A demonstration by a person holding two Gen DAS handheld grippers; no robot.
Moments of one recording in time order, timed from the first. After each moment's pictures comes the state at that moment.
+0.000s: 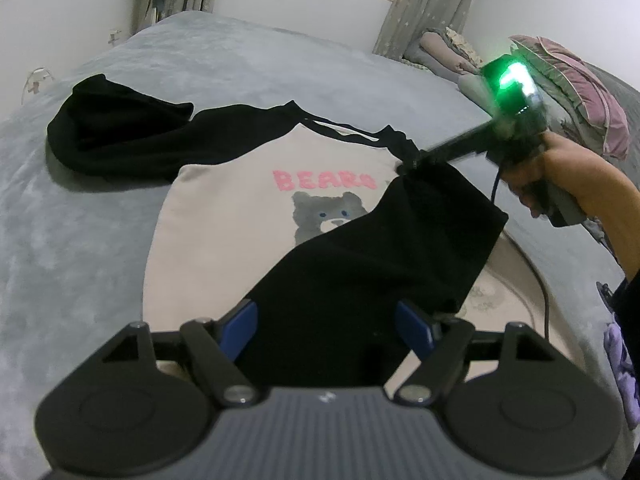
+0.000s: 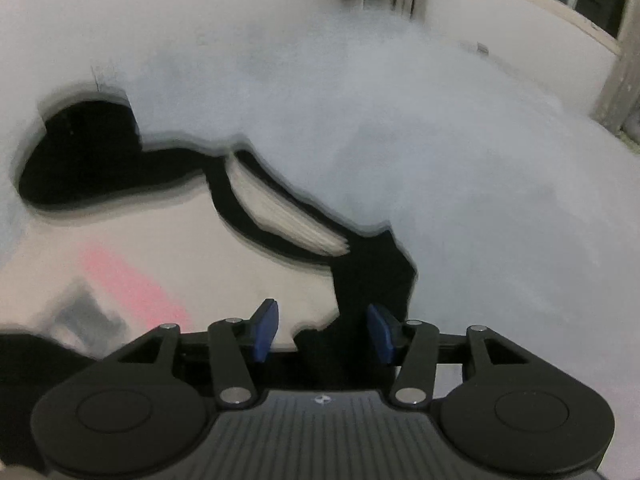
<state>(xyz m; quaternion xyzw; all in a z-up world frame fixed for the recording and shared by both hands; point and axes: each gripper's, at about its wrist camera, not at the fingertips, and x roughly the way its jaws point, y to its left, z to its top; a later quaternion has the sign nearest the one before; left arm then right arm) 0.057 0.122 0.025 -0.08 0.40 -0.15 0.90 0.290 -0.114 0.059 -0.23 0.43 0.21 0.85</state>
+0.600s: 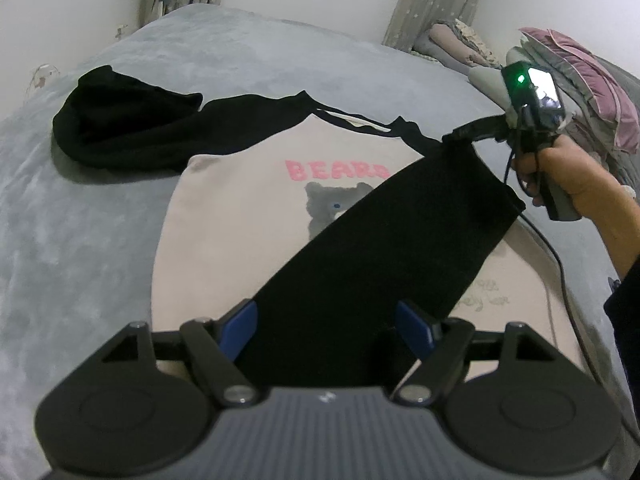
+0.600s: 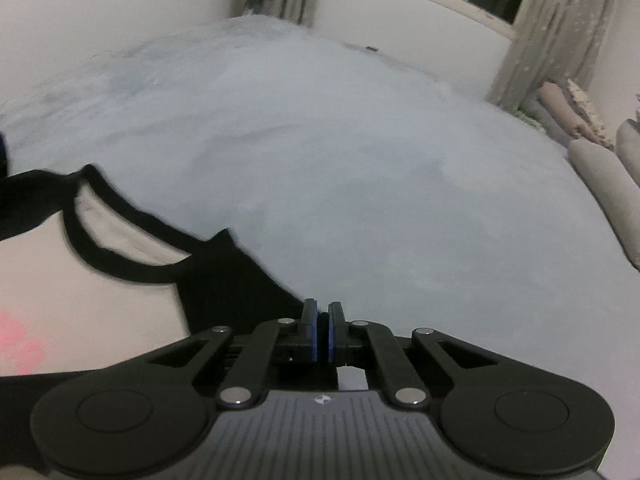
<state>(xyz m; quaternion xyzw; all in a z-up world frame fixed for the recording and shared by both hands) 0.061 0.122 0.021 -0.07 0.41 -0.14 0.90 0.317 -0.167 0.052 -0.16 0.38 0.08 0.91</state>
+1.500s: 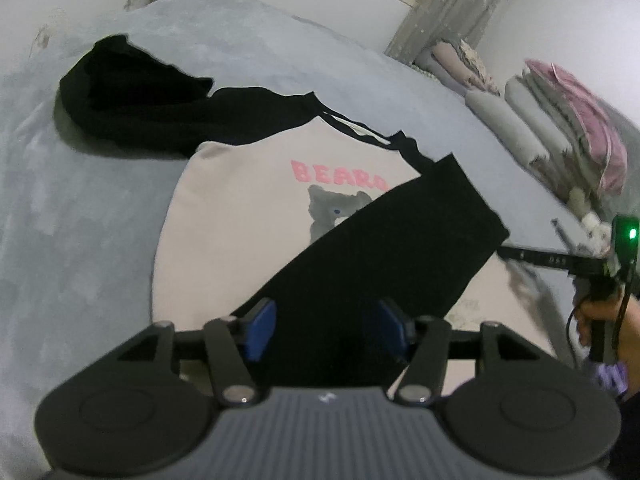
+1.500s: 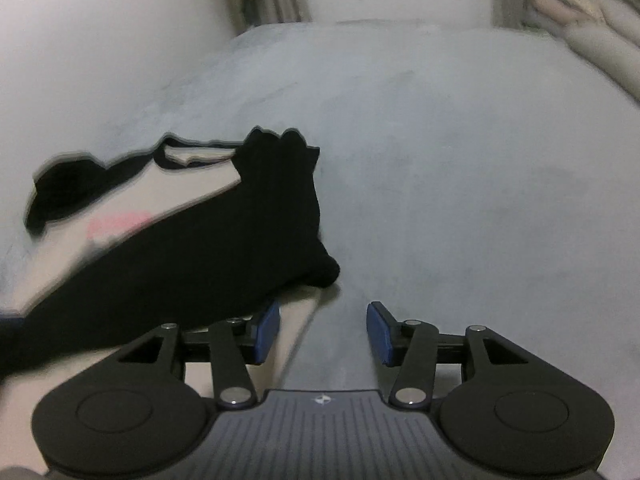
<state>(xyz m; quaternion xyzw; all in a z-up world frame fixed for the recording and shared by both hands) 0.066 0.138 0.017 -0.14 0.41 -0.16 0.89 0.167 -0.270 0.054 0.00 0.40 0.15 0.91</state>
